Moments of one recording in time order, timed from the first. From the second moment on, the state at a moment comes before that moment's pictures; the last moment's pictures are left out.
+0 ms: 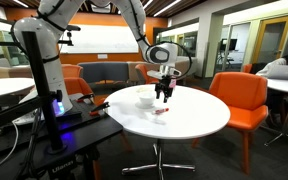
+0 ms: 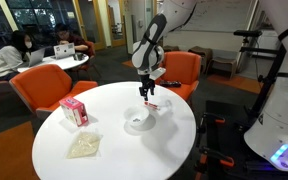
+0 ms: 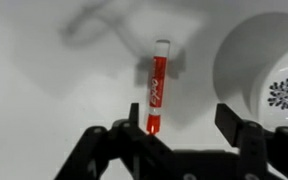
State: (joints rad) arm -0.30 0.65 -0.10 -1.94 0.05 2.45 -0.23
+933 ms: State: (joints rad) arm -0.20 0.20 -0.07 -2.28 0.06 2.45 -0.17
